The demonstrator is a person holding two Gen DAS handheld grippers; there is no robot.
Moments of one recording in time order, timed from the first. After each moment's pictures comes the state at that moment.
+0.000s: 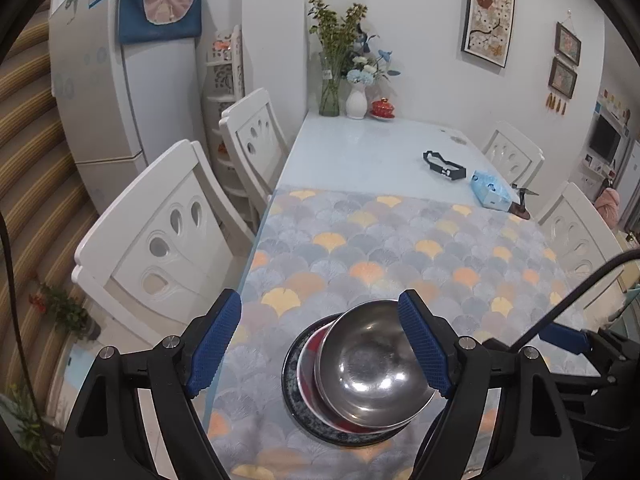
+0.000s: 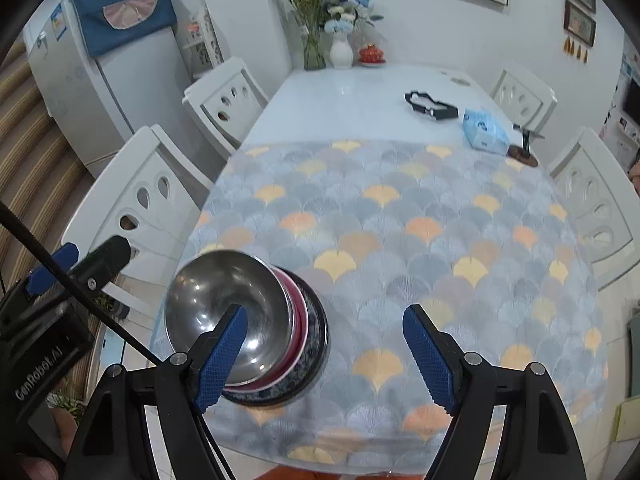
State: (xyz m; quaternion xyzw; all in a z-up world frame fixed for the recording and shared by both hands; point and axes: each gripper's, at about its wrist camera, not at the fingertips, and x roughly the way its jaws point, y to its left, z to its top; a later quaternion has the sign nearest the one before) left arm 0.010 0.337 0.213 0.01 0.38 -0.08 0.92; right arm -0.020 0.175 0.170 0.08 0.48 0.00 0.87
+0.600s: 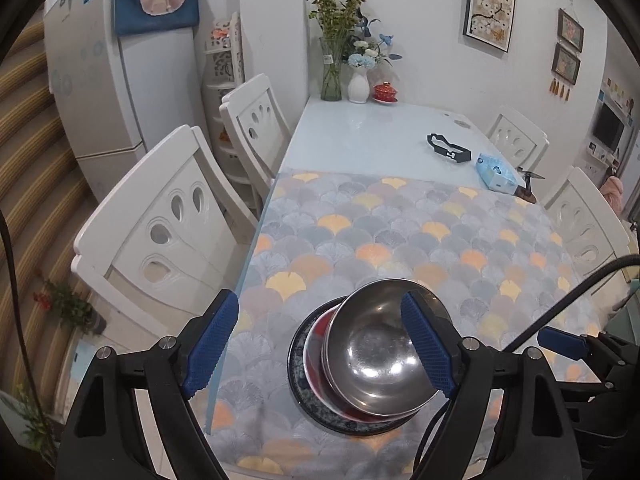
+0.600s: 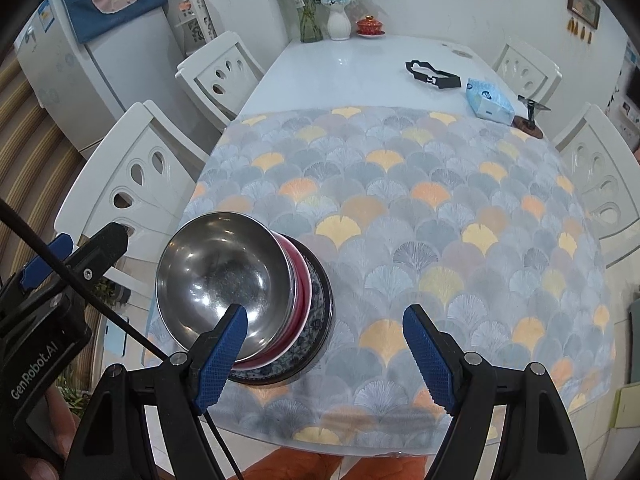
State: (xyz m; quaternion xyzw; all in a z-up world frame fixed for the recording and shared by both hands) left arm 0.007 0.335 0.201 0.02 0.40 -0.08 0.91; right arm -0.022 0.181 0.152 0.09 0.52 0.00 0.85
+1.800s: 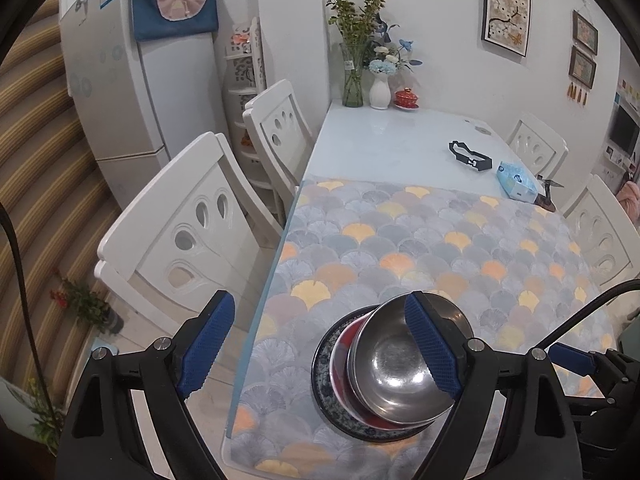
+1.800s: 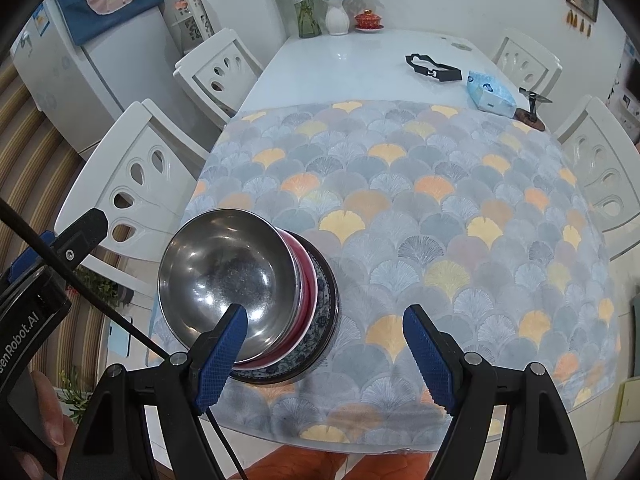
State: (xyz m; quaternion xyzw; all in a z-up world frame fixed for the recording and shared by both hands) left arm 0.012 0.345 0.208 0.03 0.39 -0.04 0.92; right arm -0.019 0.184 0.151 0.10 0.52 0.00 0.85
